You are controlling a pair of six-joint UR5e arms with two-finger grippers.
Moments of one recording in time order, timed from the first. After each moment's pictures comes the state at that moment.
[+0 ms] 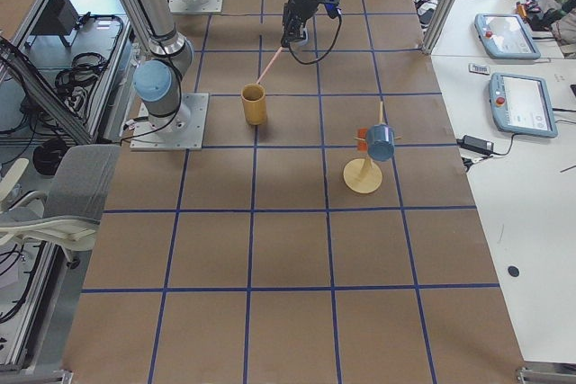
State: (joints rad) left arm -1.96 -1.88 -1.76 -1.01 1.37 -1.25; right arm 1.35 -1.55 1.48 -1.20 -1.62 -0.48
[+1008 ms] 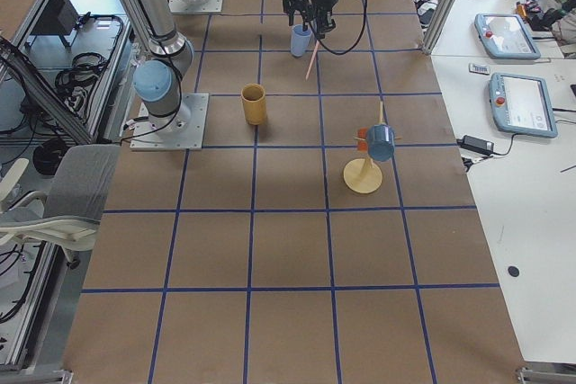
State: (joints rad) left arm -1.96 -1.85 -1.75 -1.01 1.34 -1.23; right arm 1.35 -1.56 1.47 -1.54 -1.46 -0.48
